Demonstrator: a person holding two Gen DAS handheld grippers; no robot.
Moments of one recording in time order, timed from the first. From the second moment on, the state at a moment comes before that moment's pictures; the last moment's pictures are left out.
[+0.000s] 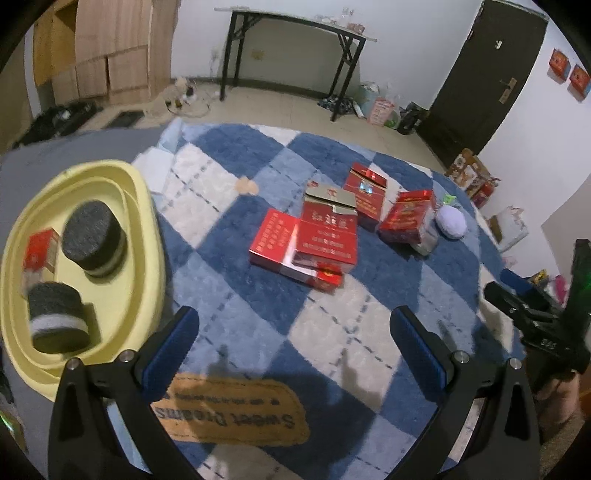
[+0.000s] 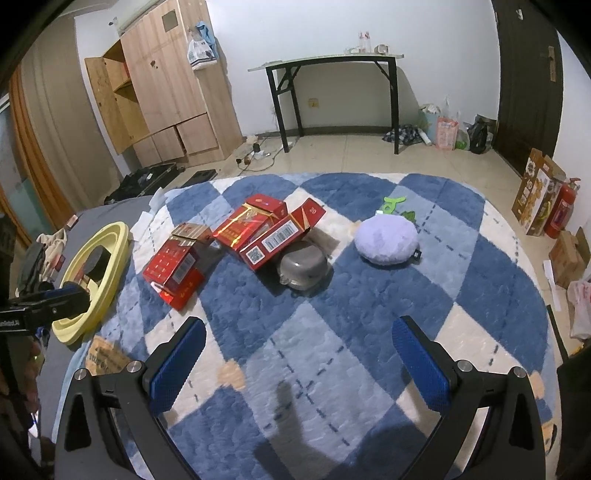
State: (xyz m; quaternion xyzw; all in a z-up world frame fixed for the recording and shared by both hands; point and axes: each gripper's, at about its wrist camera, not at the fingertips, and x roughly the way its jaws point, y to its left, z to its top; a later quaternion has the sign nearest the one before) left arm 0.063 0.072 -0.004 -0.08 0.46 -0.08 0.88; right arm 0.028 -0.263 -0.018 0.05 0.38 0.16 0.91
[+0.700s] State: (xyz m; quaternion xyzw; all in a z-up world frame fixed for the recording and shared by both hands) left arm 0.081 0.043 0.005 -0.03 0.45 -0.10 0.89; right arm 0.033 -0.279 -0.024 0.02 0.32 0.09 0.94
